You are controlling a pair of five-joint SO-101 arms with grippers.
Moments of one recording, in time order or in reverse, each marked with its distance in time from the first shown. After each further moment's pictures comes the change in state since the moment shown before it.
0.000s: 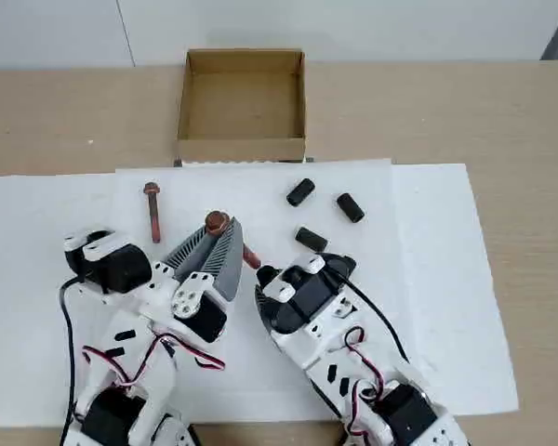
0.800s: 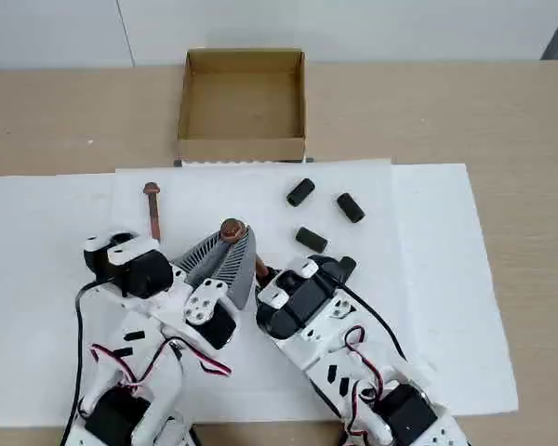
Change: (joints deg) left arm 3.1 0.0 1.6 0.0 -4.4; right arm 0.1 0.0 0.1 0.0 3.3
